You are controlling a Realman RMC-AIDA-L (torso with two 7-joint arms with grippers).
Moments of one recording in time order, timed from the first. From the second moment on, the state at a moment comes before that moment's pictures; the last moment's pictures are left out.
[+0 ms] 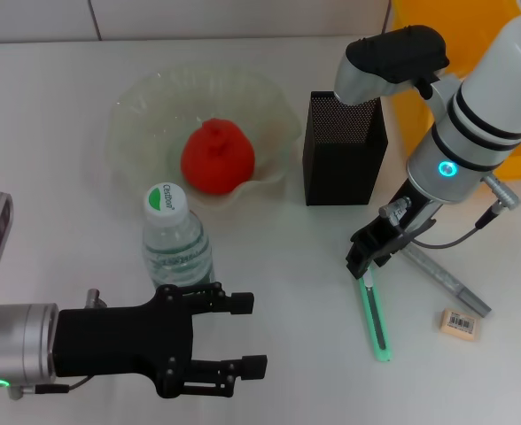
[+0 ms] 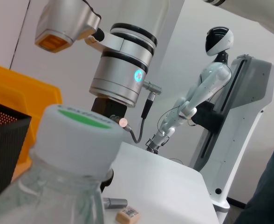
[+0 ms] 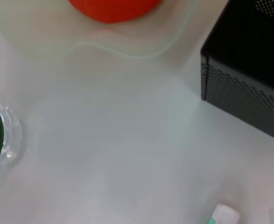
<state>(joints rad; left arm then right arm) -0.39 -2.07 0.99 0.44 1.82 1.74 -1.14 0.90 2.09 -1.49 -0.87 -2.54 -1.48 2.93</state>
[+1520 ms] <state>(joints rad) -0.39 -2.07 1.00 0.43 1.82 1.73 -1.12 0.92 2.09 -1.55 -0.86 -2.55 -1.47 2.93</state>
